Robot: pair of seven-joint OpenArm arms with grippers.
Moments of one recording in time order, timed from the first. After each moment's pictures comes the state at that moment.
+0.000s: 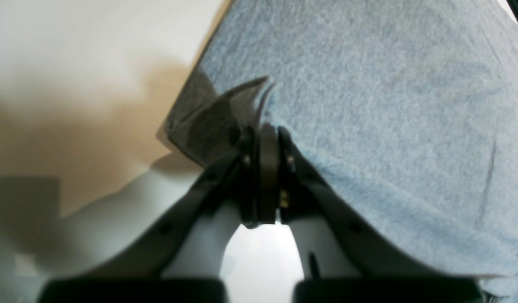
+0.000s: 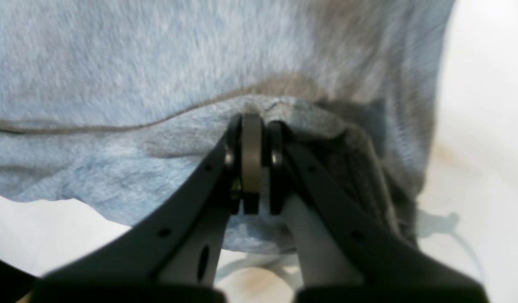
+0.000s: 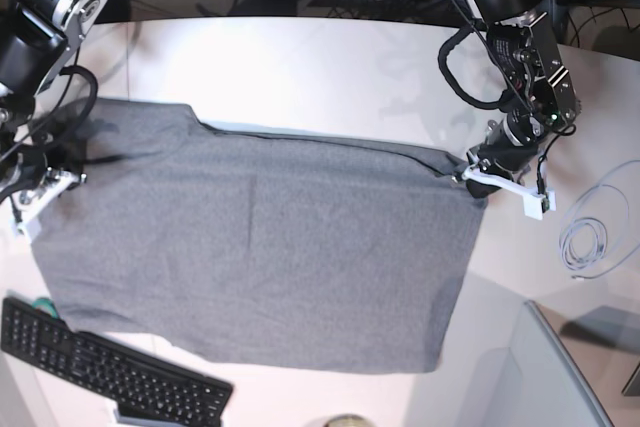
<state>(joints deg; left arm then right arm) 0.1 -1.4 -30.9 78.0 -19.5 -17.7 40.6 14.2 9.9 39.4 62.0 8.1 35.5 -63.9</state>
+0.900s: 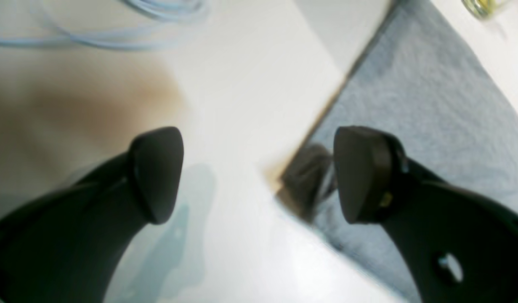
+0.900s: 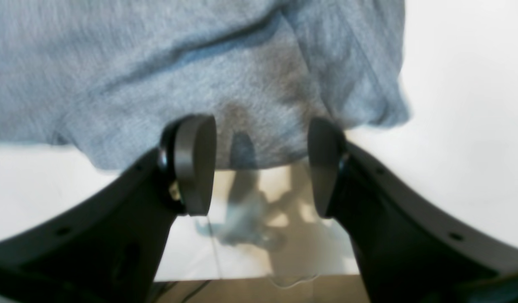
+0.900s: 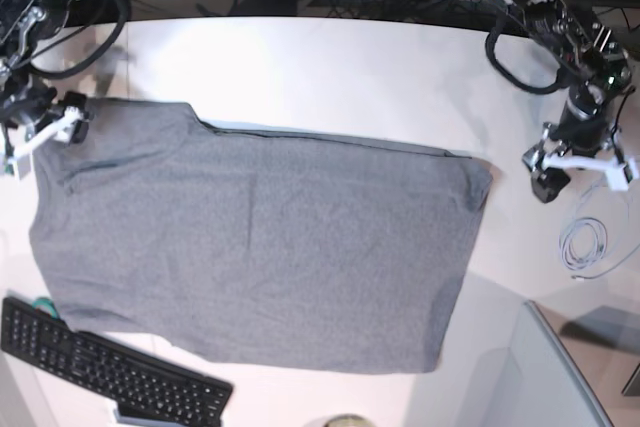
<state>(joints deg) 4.3 -1.6 -48.7 89.8 -20.0 -21.4 40.3 -3.5 -4.0 48.3 91.8 8.1 35.6 -62.1</state>
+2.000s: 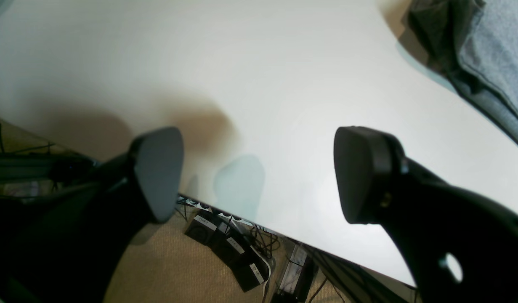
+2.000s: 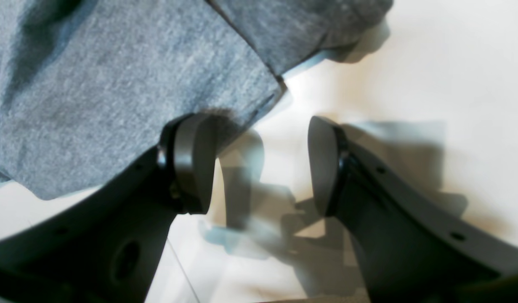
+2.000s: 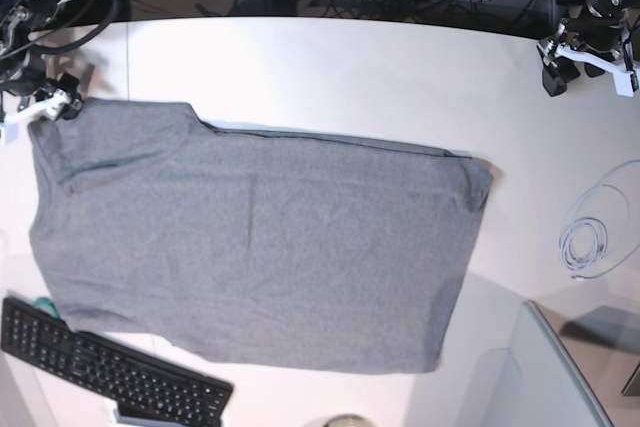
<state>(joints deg) 16.1 -4.1 -60.1 84.6 -19.2 -40.8 40.6 -1.5 1.1 56.3 71.8 8.7 35.3 -53.2</state>
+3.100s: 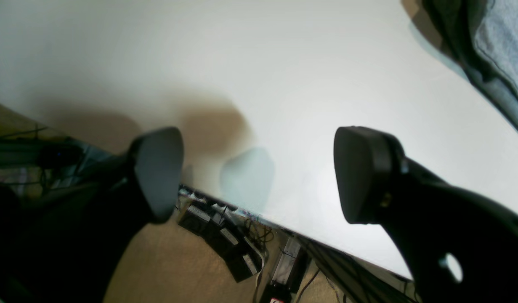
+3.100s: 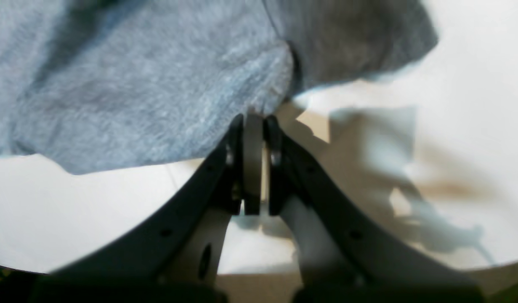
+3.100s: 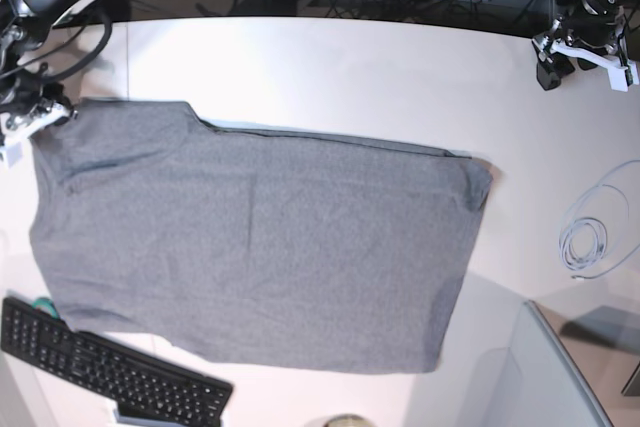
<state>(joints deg) 15.9 -4.2 -60.1 81.9 -19.0 -40.8 40.6 2.9 0.7 56.0 78.9 8.2 38.6 -68.2</state>
